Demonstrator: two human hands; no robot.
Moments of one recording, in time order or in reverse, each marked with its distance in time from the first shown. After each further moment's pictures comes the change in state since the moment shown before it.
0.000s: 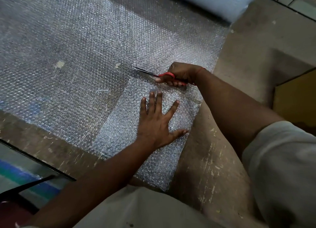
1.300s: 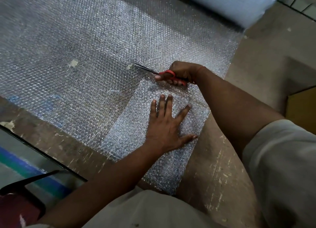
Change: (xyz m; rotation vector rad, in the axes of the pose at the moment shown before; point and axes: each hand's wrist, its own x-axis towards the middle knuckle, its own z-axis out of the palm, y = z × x) left_hand 0.002 -0.001 -0.005 -0.059 -0.036 0.007; right_hand 0.027 -0.035 0.009 -0.006 -0.037 0.011
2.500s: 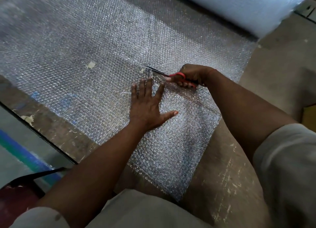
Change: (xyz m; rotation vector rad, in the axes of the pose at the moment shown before) left_hand 0.026 -0.103 -0.017 0.077 0.101 -0.226; right_hand 0.011 -0.007 -0.002 -0.021 0.005 -0.011
